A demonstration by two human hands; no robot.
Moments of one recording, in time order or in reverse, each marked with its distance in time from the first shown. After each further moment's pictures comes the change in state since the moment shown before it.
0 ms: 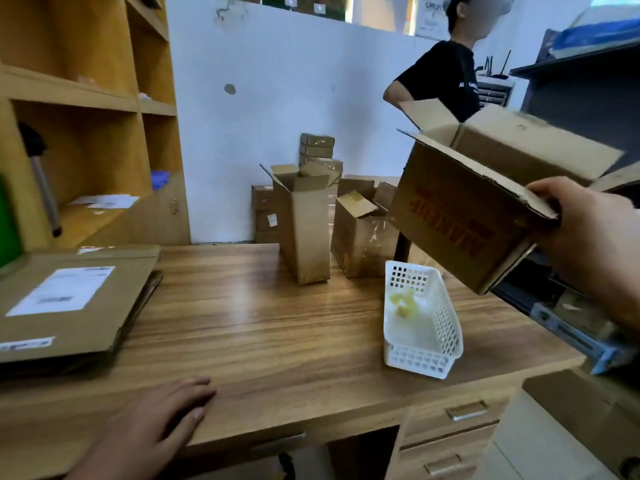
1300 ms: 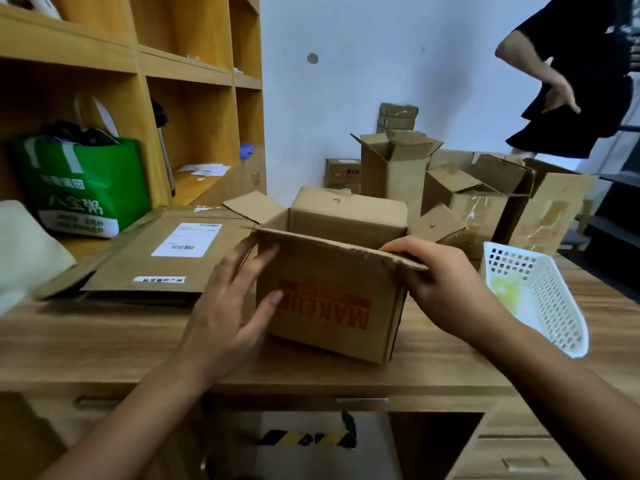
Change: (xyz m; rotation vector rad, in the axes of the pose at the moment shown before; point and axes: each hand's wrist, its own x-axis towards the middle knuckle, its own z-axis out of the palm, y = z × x) left_hand 0.011 0.066 -0.095 -0.015 0.445 -0.001; right_hand -0.074 -0.179 0.118 0.763 -0.502 -0.363
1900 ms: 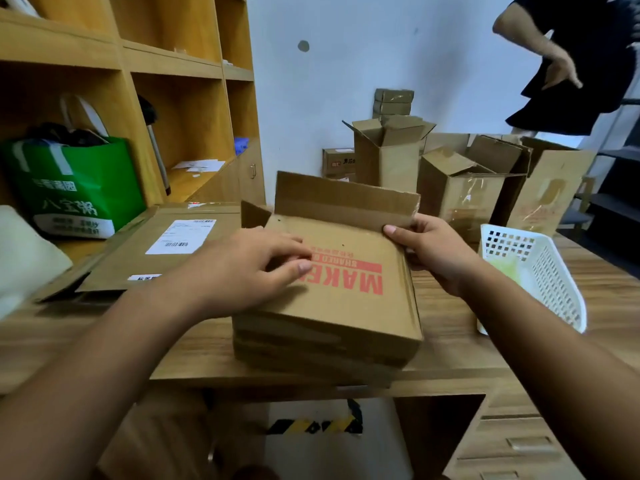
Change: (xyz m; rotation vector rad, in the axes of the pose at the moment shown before) left_hand 0.075 0.054 -0.037 0.249 -0.621 -0.036; right_hand 0.039 0.053 0.015 0.689 -0.049 0.525
